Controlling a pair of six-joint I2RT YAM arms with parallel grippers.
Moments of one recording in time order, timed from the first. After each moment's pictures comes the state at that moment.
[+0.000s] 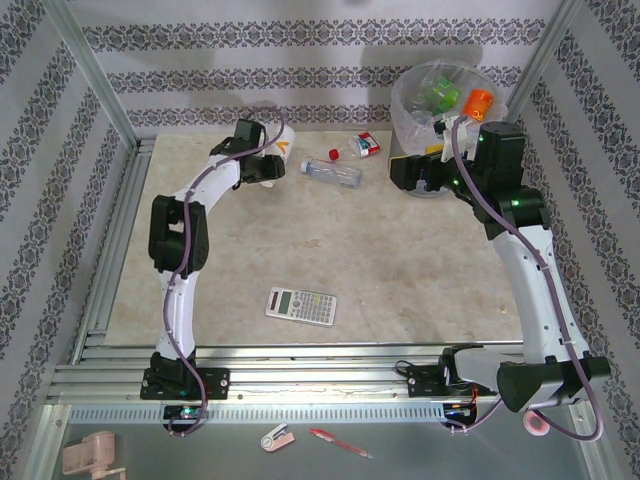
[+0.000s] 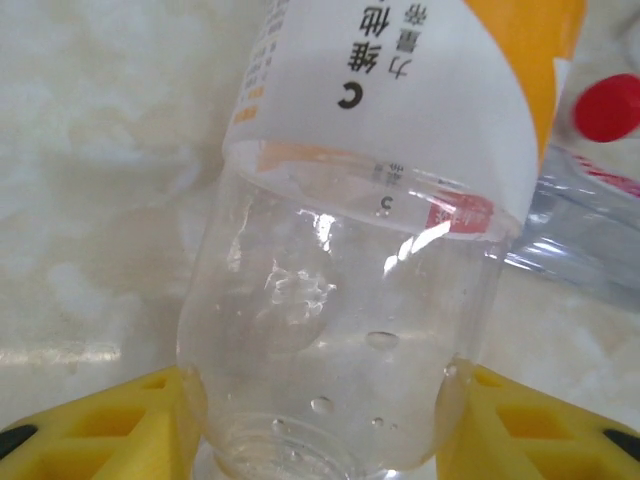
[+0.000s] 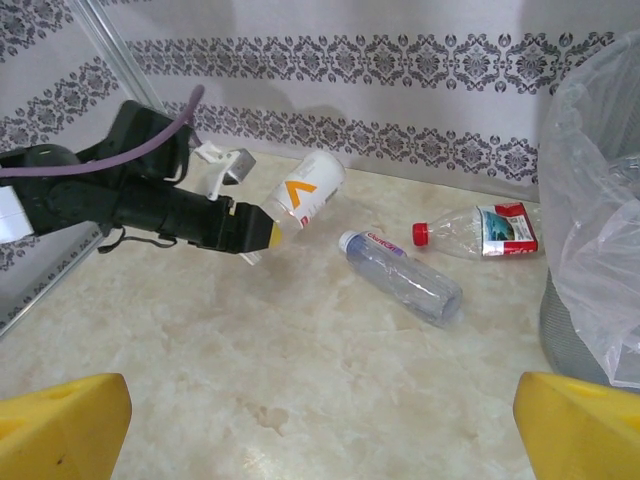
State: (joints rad) left arm -0.20 2.21 1.87 -0.55 0.16 -0.36; right arm 0.10 1.21 1.44 -0.66 -0.51 0.06
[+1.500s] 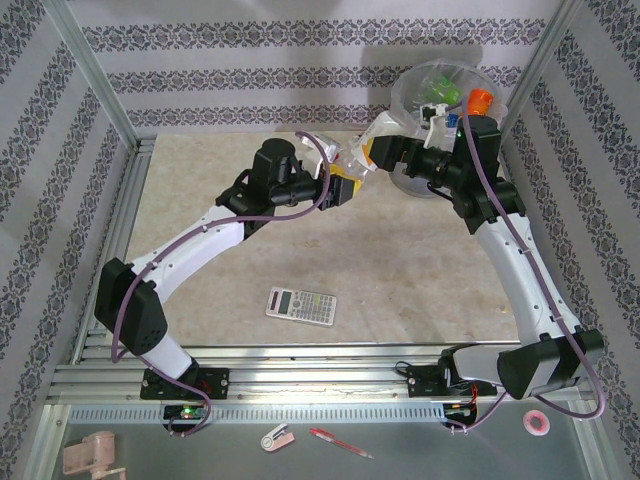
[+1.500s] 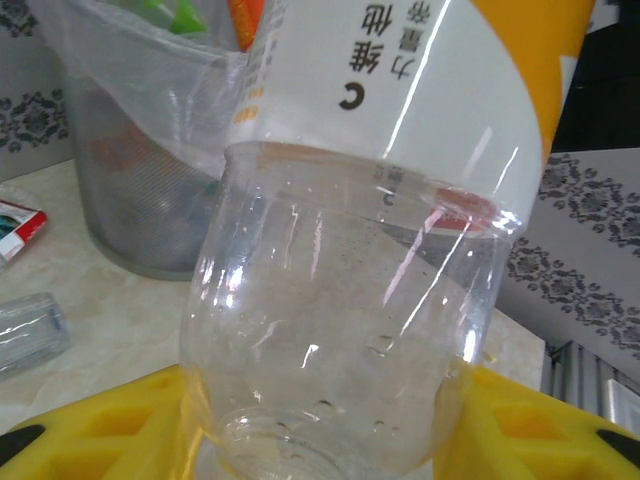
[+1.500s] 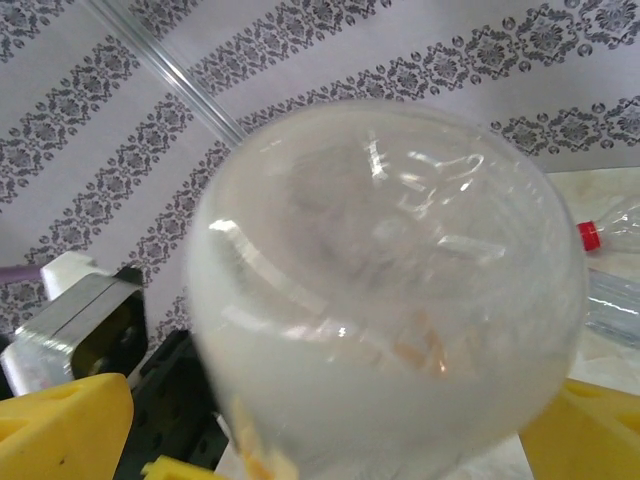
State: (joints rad) left arm -0.61 1.60 1.41 -0.08 0.44 -0.21; right arm 0.19 1.29 1.39 -0.39 -0.60 0.50
